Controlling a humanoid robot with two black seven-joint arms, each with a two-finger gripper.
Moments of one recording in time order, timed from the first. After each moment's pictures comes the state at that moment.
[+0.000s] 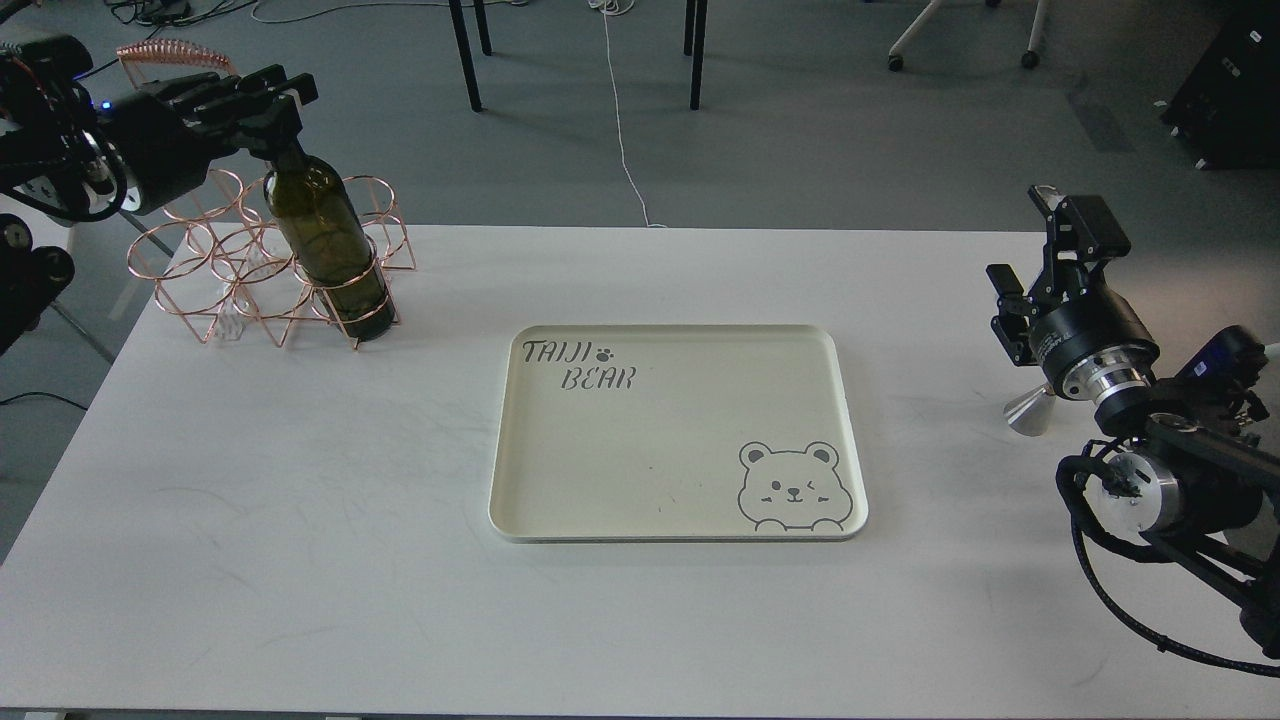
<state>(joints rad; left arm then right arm) -0.97 0.70 -0.59 -0.81 1.73 -0.06 -0.49 0.57 -0.70 0.48 1.33 -0.16 -0.32 0.49</state>
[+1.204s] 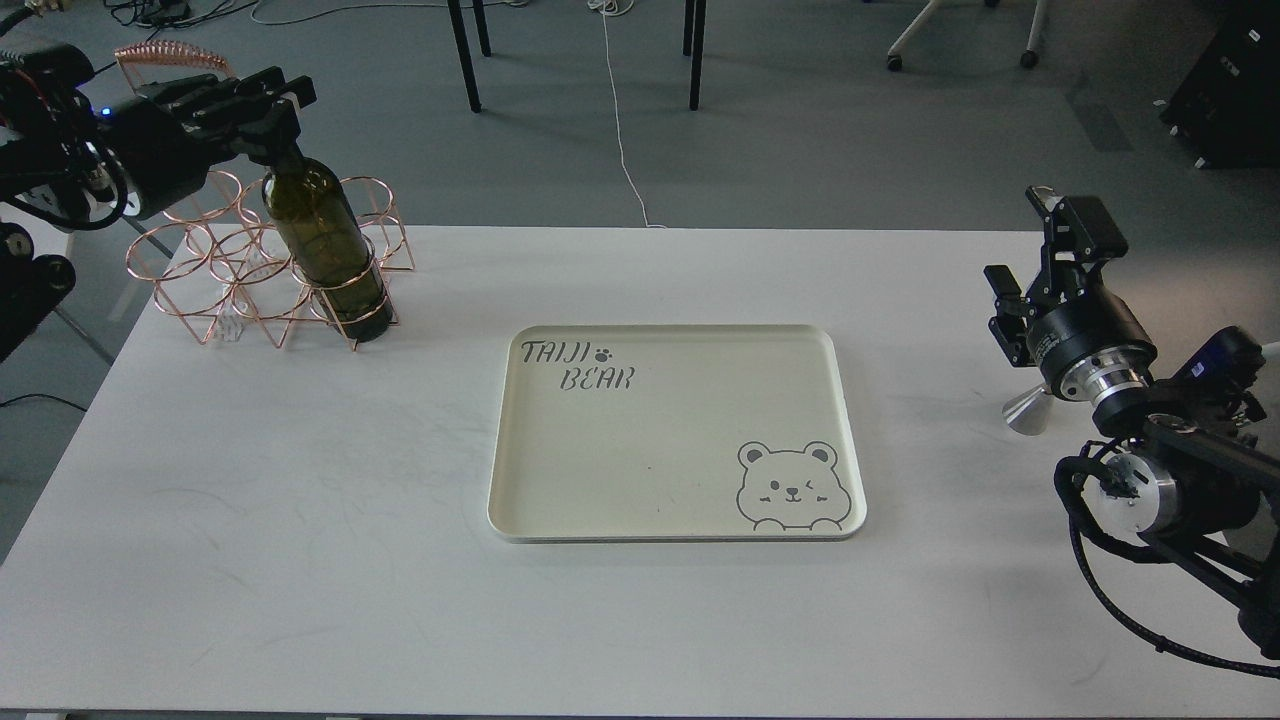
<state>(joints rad) -0.96 0.71 -0.57 -0.81 1.73 -0.02 -0.49 0.57 -0.70 0.48 1.33 -0.16 -0.32 0.49</state>
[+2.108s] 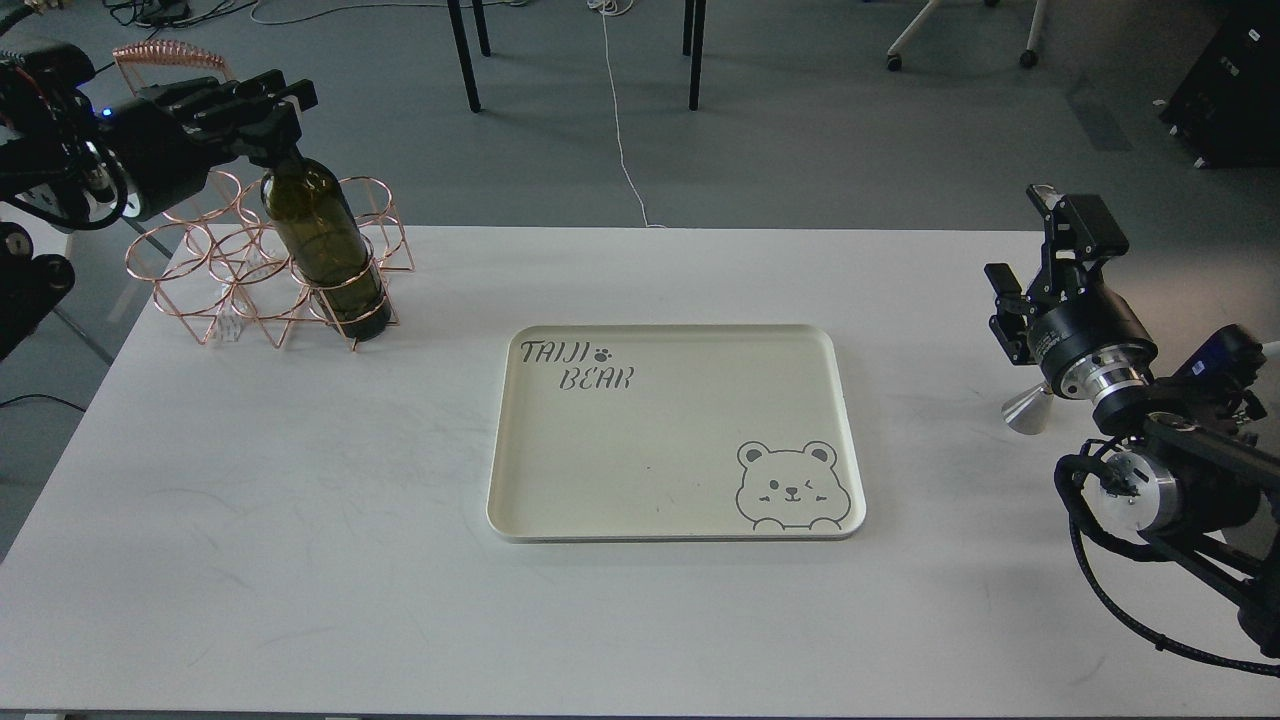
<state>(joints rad) -0.96 0.71 -0.57 -0.81 1.73 -0.03 -0.49 0.57 -0.70 0.48 1.33 -0.16 -0.32 0.49</state>
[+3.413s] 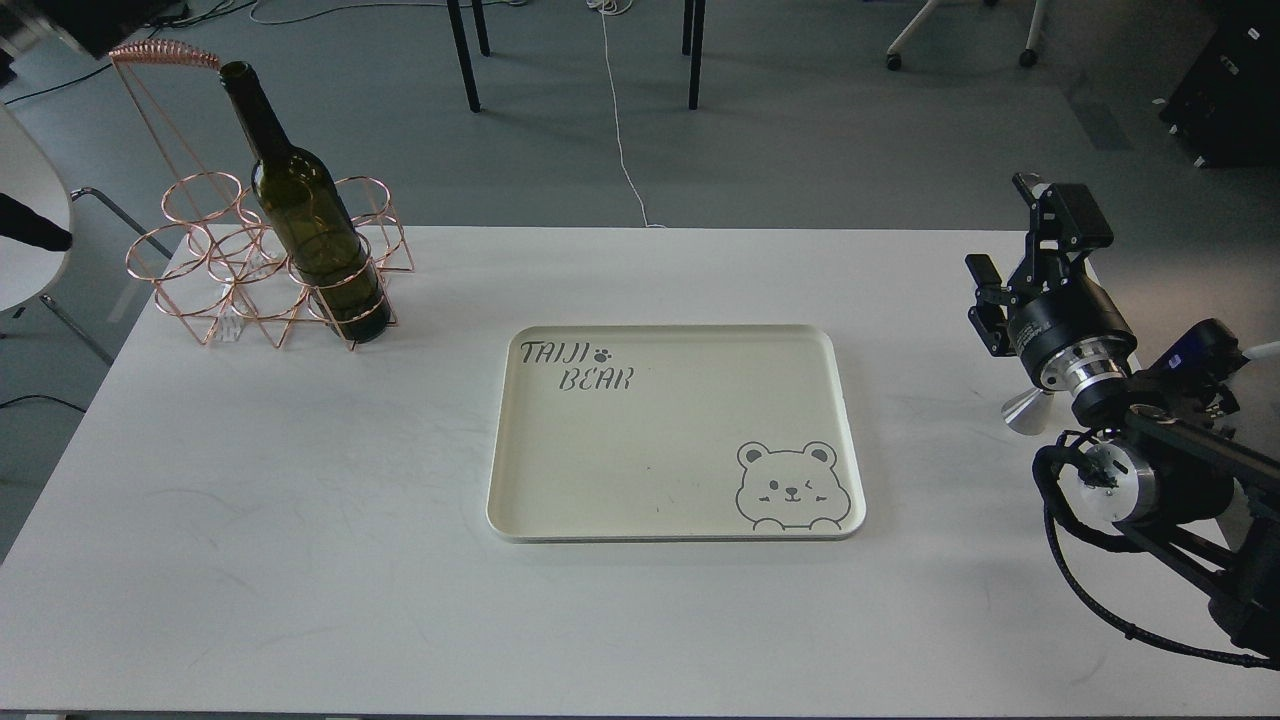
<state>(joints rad) -1.03 0.88 -0.62 -1.32 0.86 -0.11 -0.49 0.58 -0.64 0.51 1.33 -0.16 -0.32 0.49</state>
